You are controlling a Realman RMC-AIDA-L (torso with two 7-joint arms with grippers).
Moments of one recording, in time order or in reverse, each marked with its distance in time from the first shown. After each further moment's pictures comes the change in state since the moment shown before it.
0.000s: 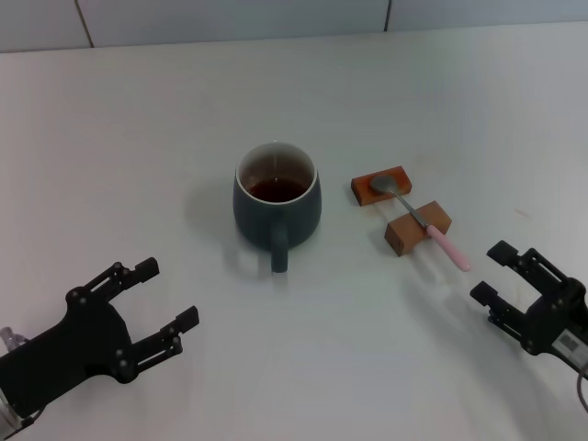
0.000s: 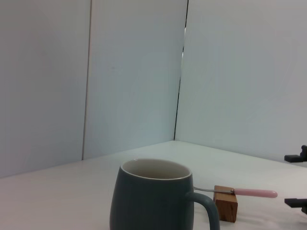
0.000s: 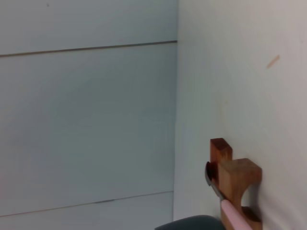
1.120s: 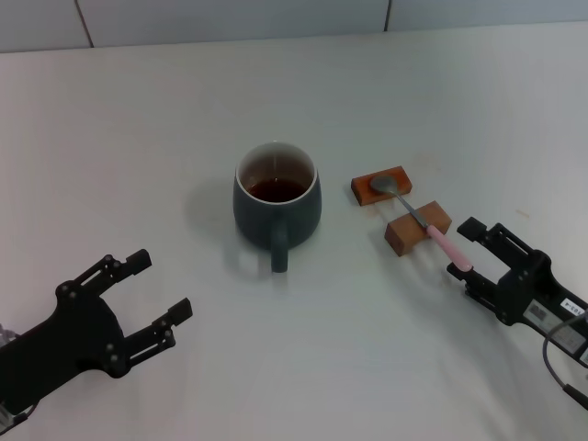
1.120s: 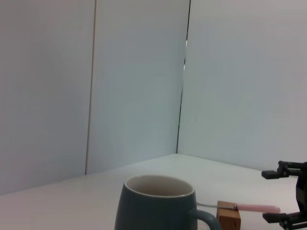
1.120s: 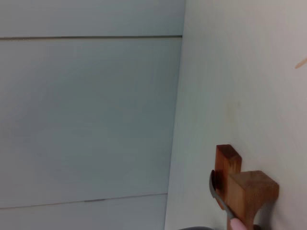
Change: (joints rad) left arm 0.004 0.005 0.000 0.006 -0.023 0.039 0.000; right arm 0.081 0.003 0.008 0.035 0.010 0.092 -0.055
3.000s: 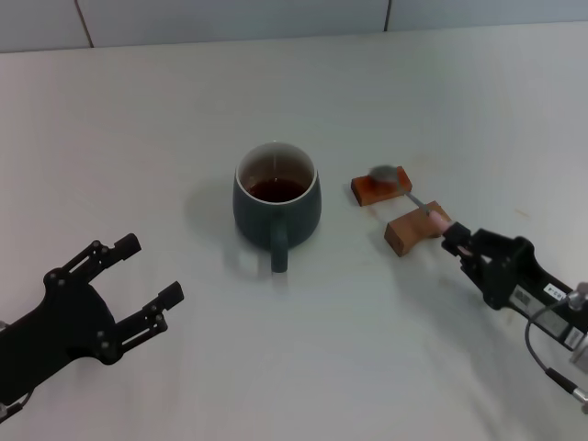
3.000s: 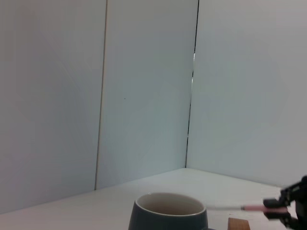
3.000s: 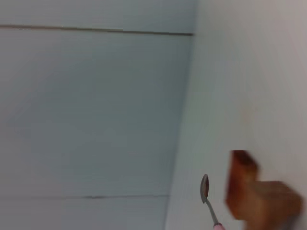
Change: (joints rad) left arm 0.001 0.003 0.000 -0.002 -0.045 0.026 0.000; right arm 0.040 -0.001 0.020 0.035 0.002 0.045 -0.078
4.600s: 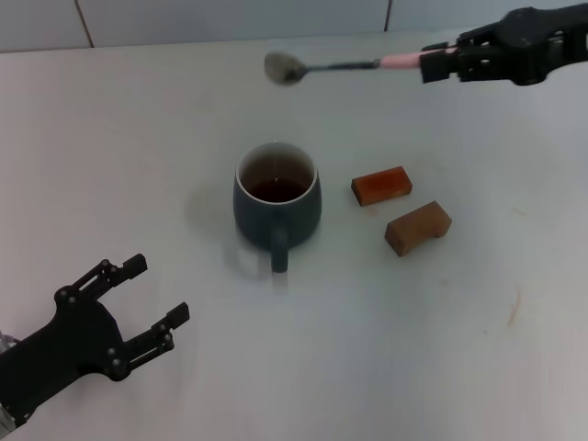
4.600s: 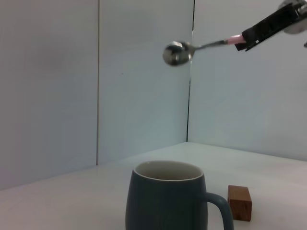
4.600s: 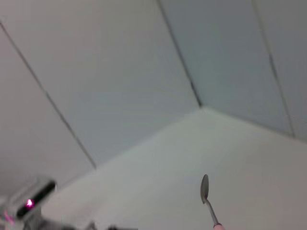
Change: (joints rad) left arm 0.014 -0.014 0.025 0.005 0.008 -0.060 0.051; right arm 0.493 -0.114 -0.579 -1.003 -0.020 -0.524 0.113
